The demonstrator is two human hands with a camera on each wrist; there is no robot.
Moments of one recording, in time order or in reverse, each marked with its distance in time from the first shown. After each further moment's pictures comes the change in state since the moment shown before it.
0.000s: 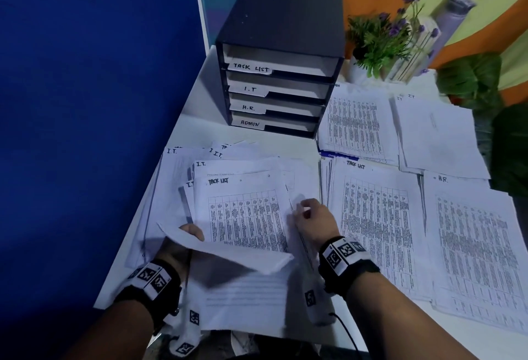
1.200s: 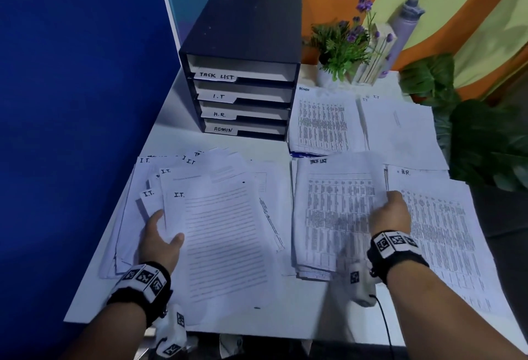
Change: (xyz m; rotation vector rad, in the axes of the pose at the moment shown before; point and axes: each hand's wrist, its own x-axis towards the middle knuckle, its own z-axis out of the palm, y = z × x) left_hand -0.004 -0.010 0.023 0.718 0.376 0.292; right_hand -0.006 0.109 -0.134 0.044 0.669 0.140
